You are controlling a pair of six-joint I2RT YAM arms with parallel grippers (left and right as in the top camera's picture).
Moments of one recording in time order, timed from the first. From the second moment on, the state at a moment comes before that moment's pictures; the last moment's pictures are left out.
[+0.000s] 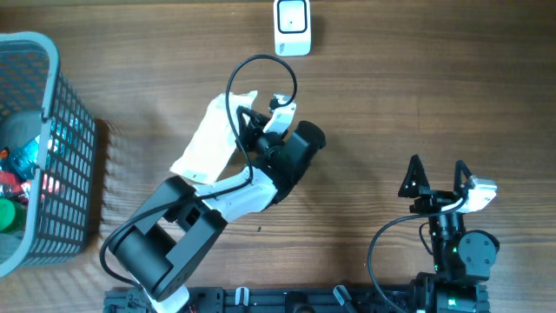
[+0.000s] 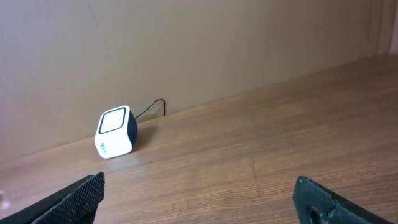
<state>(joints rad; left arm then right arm) -0.78 1.84 0.90 0.20 -1.24 0.11 -0.14 0.02 0.01 0.00 -0.13 0.29</state>
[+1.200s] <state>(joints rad) -0.59 1.12 0.98 -0.35 -0.75 -0.11 -0.14 0.02 0.01 0.00 -0.13 0.29</state>
